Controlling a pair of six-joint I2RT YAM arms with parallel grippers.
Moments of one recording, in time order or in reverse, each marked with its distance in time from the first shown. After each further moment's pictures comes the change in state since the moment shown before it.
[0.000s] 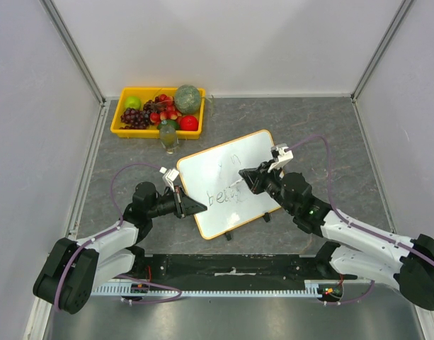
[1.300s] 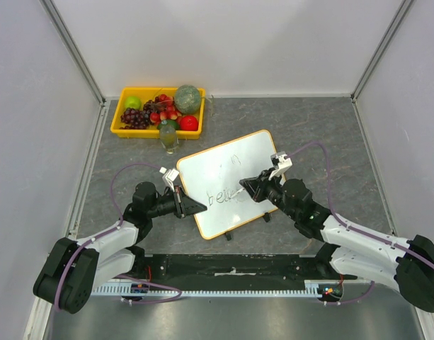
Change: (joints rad) left arm 0.000 0.002 0.000 -0.002 -0.002 0.000; right arm -0.021 -0.021 -0.107 0.048 -0.076 0.033
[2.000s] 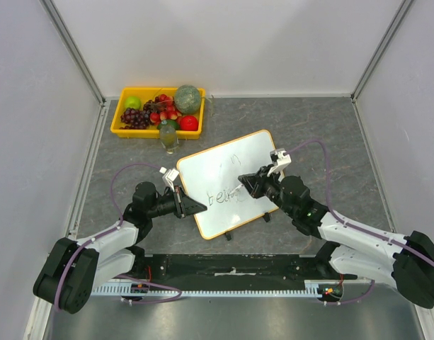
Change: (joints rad) left arm 0.000 0.000 0.000 0.000 0.000 0.000; right arm 0.001 0.033 0.028 0.016 0.024 0.014
